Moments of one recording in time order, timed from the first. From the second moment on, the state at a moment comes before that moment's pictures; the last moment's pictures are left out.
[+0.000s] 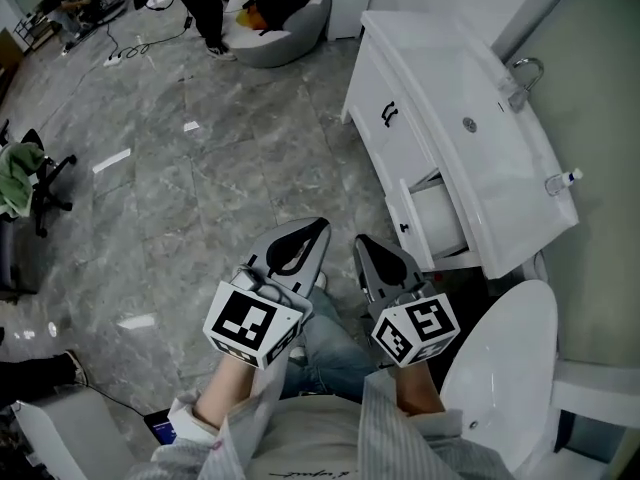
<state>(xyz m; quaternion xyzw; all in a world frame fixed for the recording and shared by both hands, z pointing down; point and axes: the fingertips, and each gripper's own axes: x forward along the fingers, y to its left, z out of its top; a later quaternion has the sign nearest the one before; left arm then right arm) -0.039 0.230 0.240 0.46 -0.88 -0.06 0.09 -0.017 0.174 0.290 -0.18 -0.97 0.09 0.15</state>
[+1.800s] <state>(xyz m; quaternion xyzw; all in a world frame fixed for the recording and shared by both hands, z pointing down) -0.120 -0.063 0.249 0.84 -0.54 0.00 0.12 -0.068 -0.056 0.303 0.32 -0.93 0.18 0.10</state>
